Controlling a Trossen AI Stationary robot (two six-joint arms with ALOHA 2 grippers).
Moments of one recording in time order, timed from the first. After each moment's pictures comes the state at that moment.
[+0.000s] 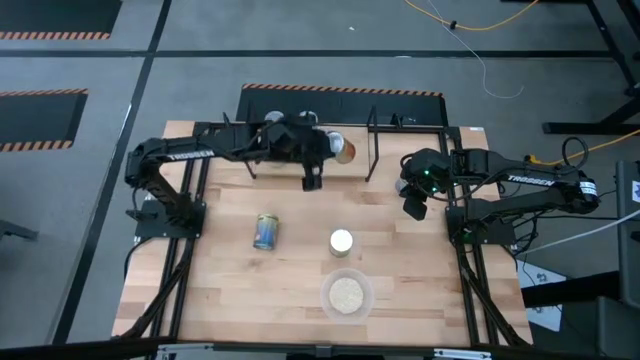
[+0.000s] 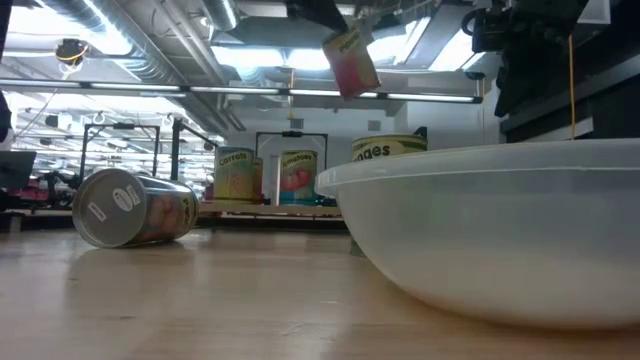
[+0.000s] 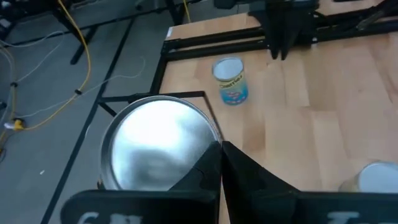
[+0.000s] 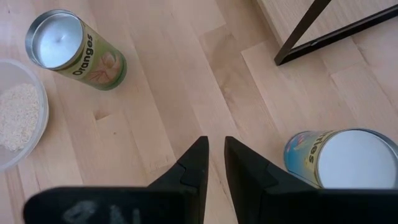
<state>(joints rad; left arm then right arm) 0.16 1.60 1.66 -0.61 -0.16 0.23 -0.18 1.00 0.92 -0.97 -0.02 0.26</state>
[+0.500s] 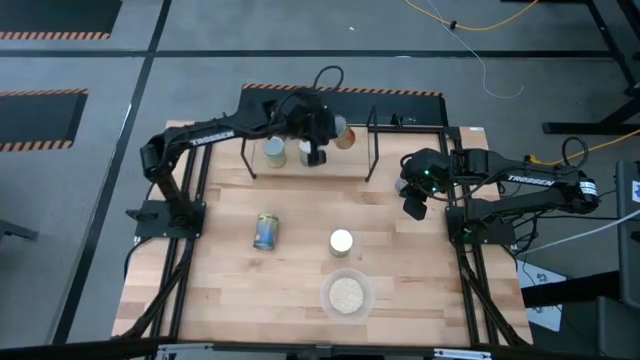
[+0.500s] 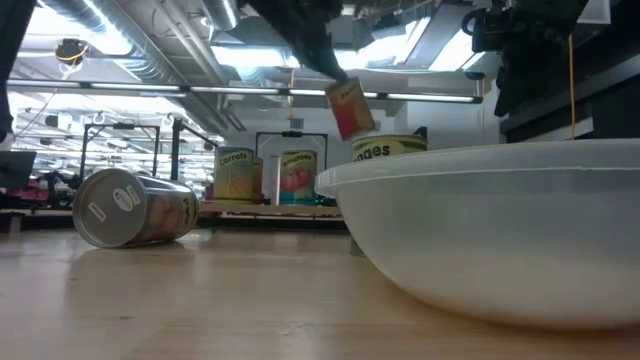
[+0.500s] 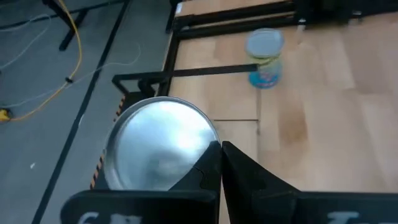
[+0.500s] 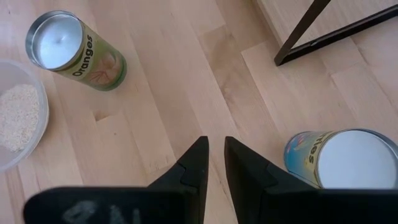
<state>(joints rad) 0.39 1.73 1.66 -0.54 0.05 0.35 -0.18 1.00 0.92 -0.97 -0.02 0.26</state>
